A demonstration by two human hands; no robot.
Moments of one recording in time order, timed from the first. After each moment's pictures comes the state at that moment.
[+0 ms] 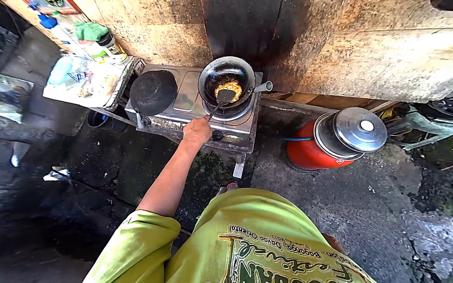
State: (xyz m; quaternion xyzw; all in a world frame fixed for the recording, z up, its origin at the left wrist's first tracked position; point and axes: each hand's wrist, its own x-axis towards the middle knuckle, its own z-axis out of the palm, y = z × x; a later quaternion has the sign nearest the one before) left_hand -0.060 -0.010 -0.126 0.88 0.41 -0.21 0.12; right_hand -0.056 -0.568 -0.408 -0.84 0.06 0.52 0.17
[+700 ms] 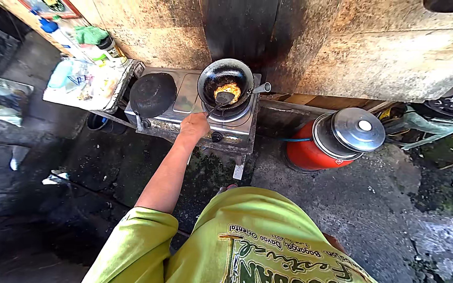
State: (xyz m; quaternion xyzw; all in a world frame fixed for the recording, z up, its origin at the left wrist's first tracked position) left_hand -0.050 -0.002 -0.107 0.88 0.40 -0.22 0.11; right_hand -0.051 -0.573 -0.421 -0.84 0.04 0.52 0.16
